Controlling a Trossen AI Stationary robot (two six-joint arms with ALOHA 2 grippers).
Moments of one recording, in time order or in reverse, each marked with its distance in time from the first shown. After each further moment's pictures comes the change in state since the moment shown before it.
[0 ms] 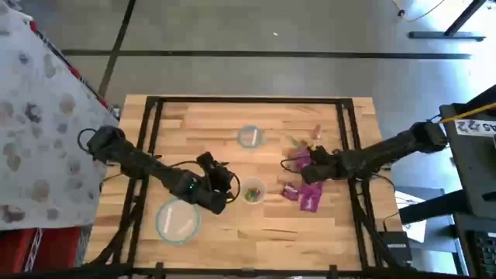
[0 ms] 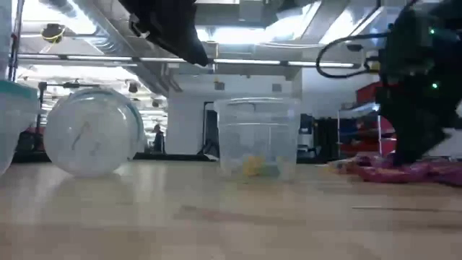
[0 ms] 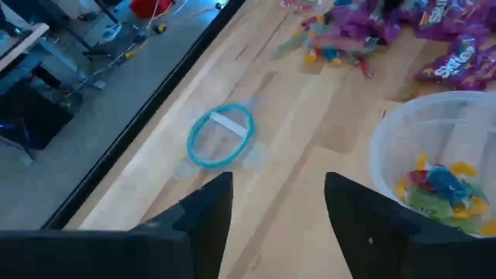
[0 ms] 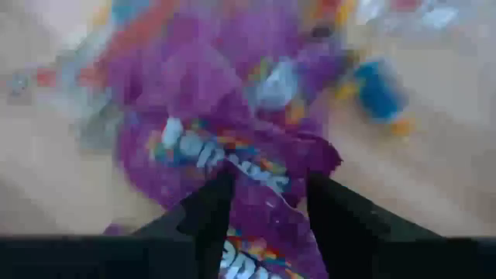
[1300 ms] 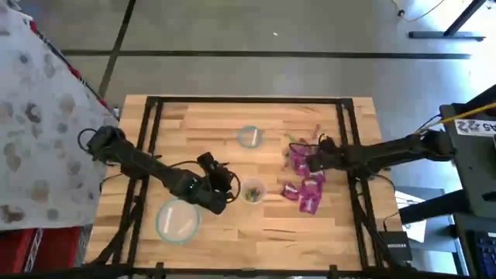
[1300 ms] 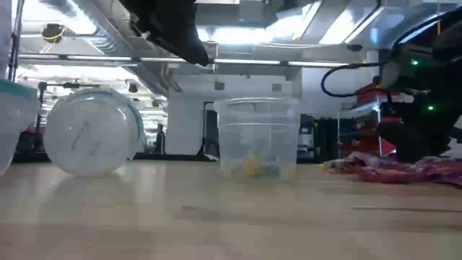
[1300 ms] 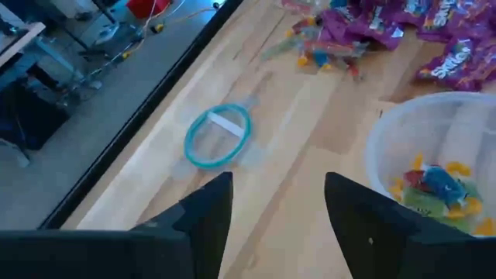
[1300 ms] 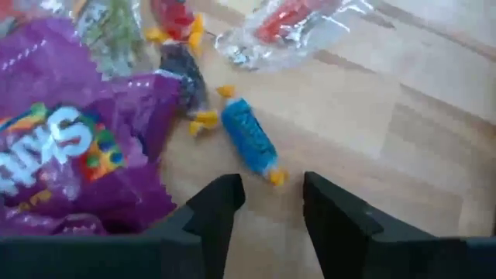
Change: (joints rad) left arm 0.001 0.000 0.000 0.006 0.007 0.007; right arm -0.306 -0.121 -0.166 0.097 0.146 -0.143
